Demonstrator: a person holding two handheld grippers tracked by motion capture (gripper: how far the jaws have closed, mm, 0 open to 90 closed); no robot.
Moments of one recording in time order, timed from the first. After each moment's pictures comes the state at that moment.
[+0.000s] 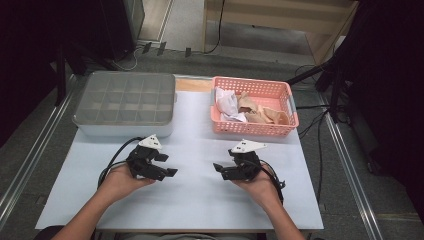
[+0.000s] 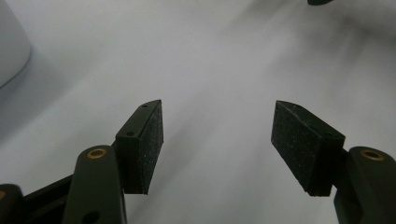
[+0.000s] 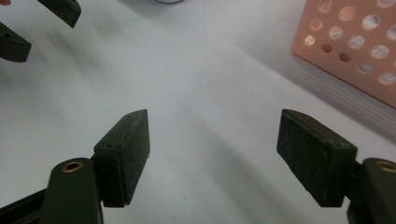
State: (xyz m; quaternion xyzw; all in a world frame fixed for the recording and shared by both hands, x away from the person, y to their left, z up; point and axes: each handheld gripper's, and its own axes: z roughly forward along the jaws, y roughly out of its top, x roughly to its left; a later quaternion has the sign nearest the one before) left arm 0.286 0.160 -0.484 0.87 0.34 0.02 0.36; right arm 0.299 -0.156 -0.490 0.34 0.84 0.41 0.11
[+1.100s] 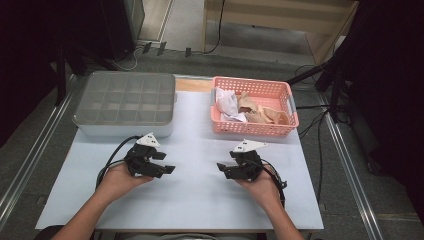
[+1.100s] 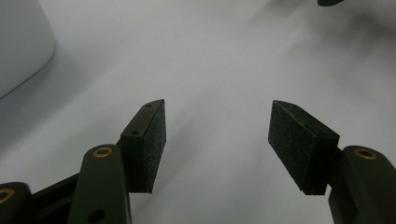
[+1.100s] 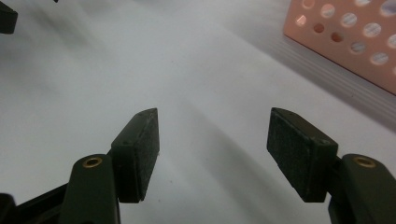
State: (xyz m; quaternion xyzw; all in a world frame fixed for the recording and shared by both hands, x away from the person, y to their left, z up) left arm 0.289 0.167 -0.484 0.86 0.36 0.03 0.36; right arm 0.303 -0.160 -0.493 0.35 0.85 0.38 0.11
